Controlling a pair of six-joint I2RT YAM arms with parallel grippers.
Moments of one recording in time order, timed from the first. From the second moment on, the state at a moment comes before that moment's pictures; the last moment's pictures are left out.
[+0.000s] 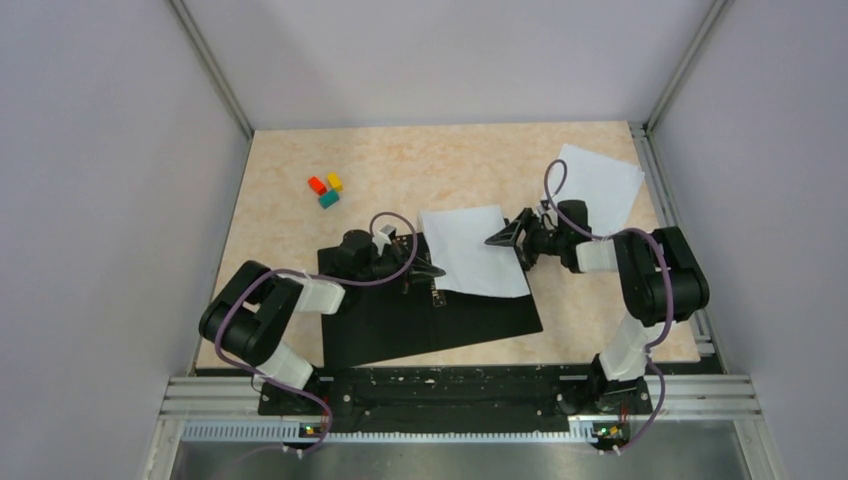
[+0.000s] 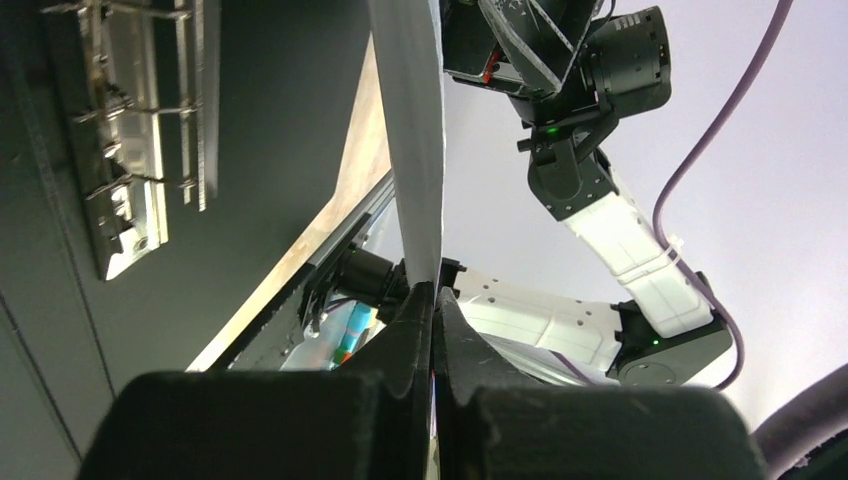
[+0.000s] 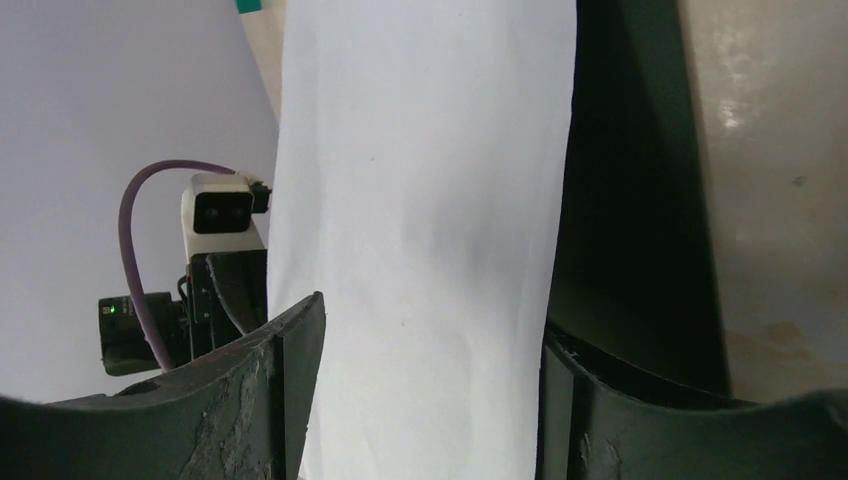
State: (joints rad) left arm -0.47 1.57 0.46 0.75 0.73 -1.60; right arm 0.16 1.73 0.68 0.39 -0.79 1.01
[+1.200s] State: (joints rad) left arm -0.52 1.36 0.77 -0.27 0.33 -0.97; right arm 0.23 1.60 0.83 -0.12 -0.47 0.47
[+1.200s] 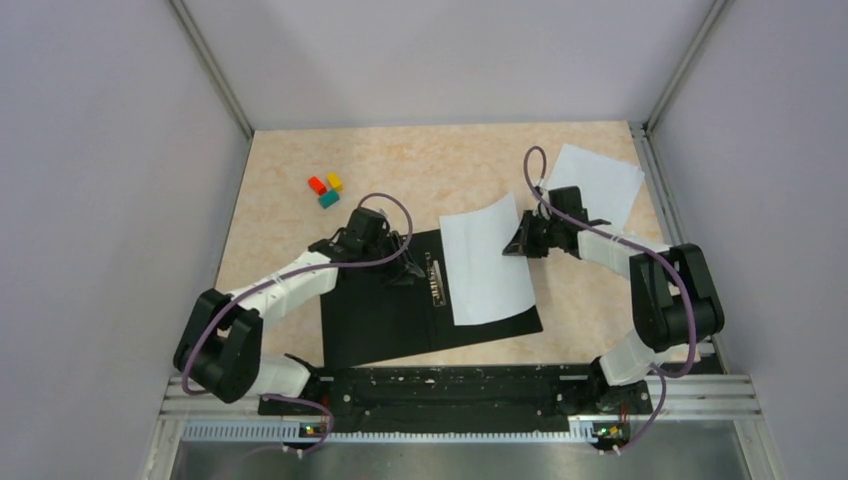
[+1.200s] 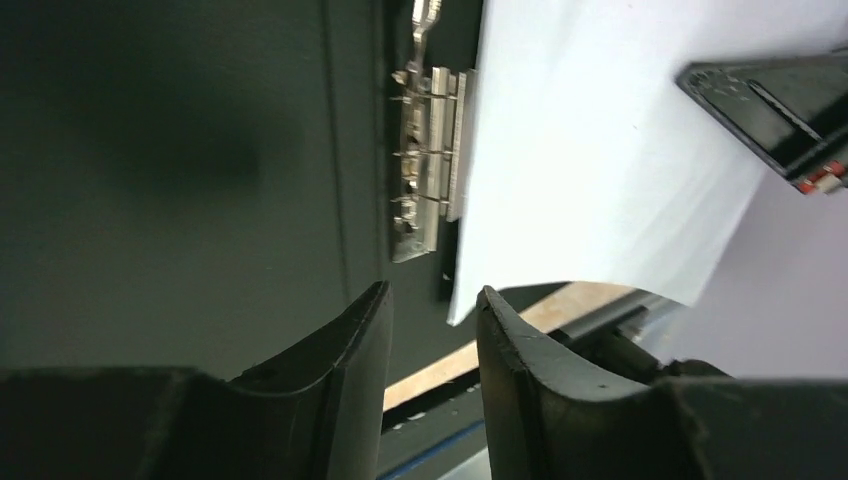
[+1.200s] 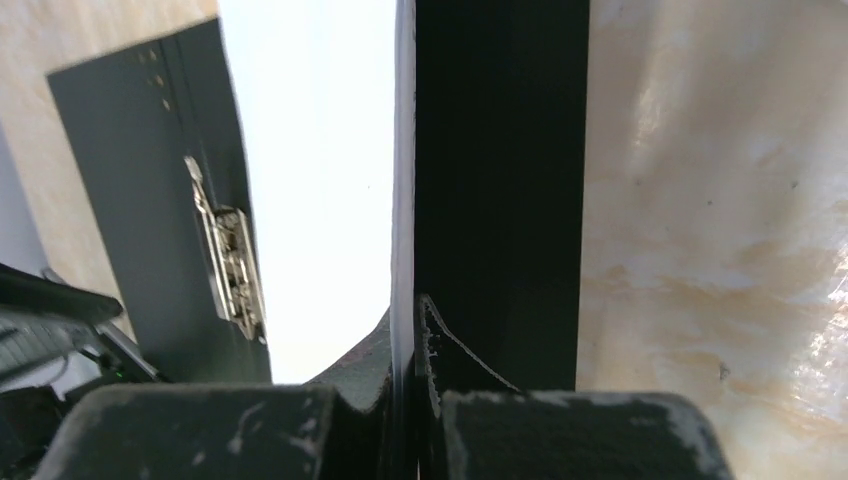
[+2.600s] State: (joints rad) left arm -0.52 1.67 0.94 -0.42 0.12 -0.82; right arm 0.38 1.53 0.70 -0.13 -0.36 0.55
